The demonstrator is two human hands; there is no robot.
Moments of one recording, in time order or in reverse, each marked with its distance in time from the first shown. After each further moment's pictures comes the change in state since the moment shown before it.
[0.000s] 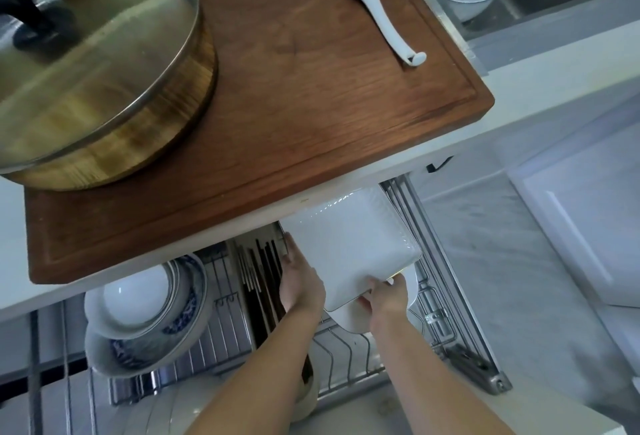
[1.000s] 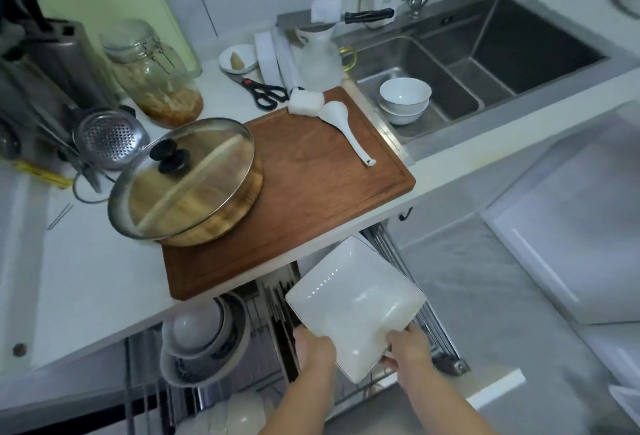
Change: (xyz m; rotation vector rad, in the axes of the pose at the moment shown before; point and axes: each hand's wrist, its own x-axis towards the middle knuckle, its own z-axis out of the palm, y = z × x) left_hand -0.130 0.003 -0.081 -0.714 -0.122 -0.368; right_hand -0.139 -0.034 -0.062 -0.189 0.010 -0.008
